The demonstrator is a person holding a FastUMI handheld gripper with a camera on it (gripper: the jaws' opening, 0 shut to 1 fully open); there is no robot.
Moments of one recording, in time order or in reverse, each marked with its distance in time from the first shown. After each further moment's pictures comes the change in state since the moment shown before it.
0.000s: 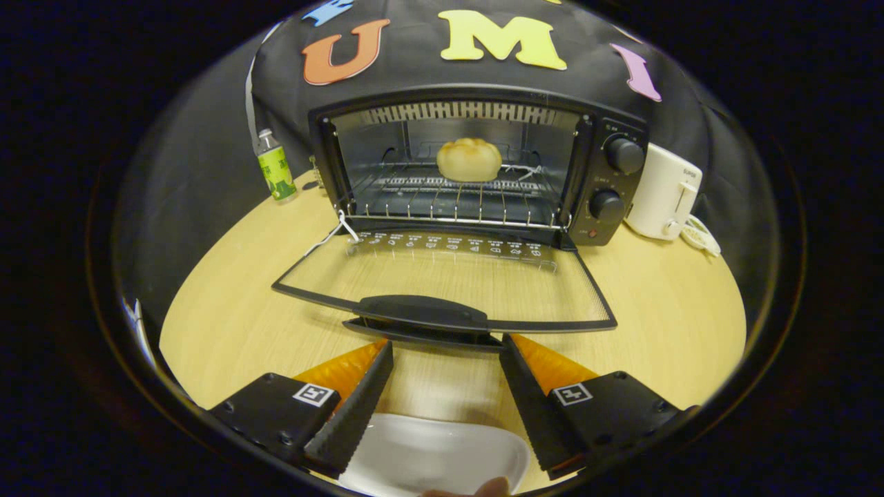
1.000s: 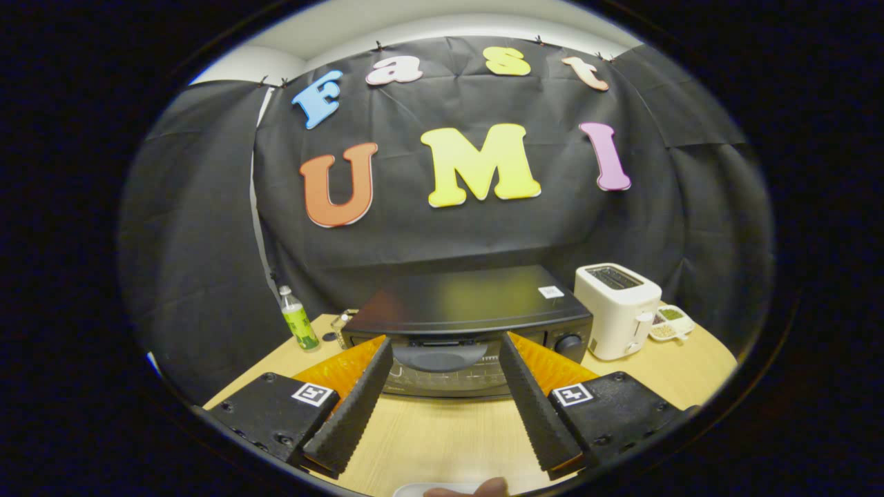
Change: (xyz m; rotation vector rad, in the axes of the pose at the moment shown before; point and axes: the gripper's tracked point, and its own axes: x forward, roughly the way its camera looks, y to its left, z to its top) arm -0.128 -0.001 0.195 0.090 -0.536 0.015
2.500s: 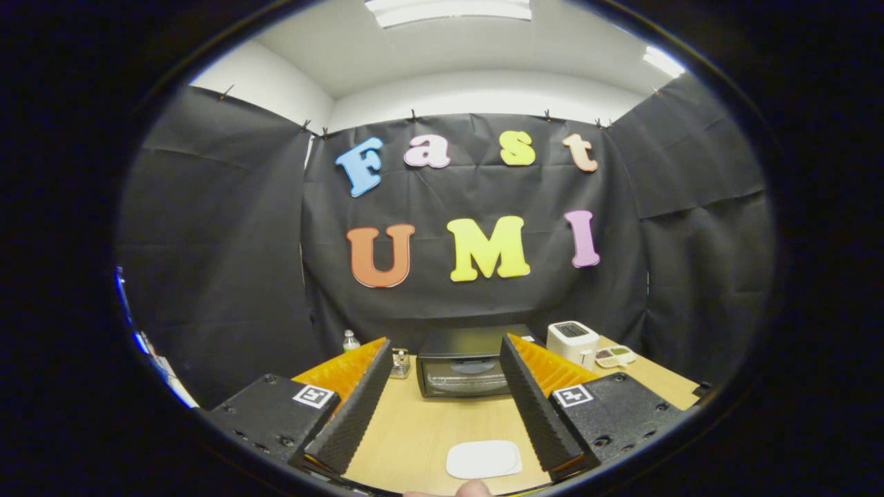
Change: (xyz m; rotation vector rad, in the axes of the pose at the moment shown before) arm -0.255 0.098 0.064 -0.055 -0.190 -0.033
